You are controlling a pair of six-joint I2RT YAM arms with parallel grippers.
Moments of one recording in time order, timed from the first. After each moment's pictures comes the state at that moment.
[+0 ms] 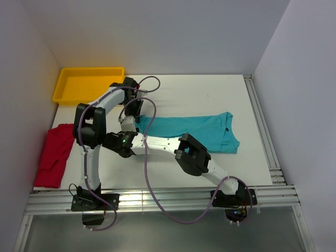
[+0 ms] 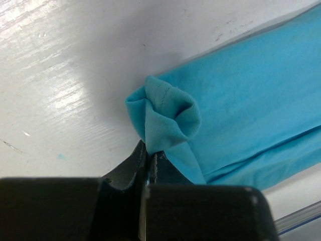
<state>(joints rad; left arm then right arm) -0.30 2.18 1.74 -0.88 0.26 0.02 1.21 2.36 2.02 -0.92 0.78 0.93</state>
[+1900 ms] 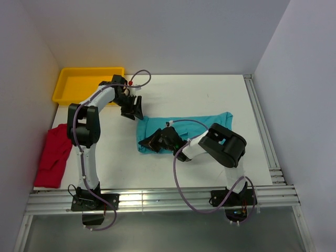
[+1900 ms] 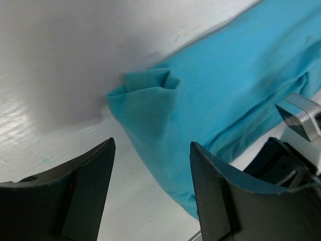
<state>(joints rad) -0.20 2.16 1.74 -0.87 0.54 0.02 0.89 1.94 0.78 0.76 -0.09 1.53</state>
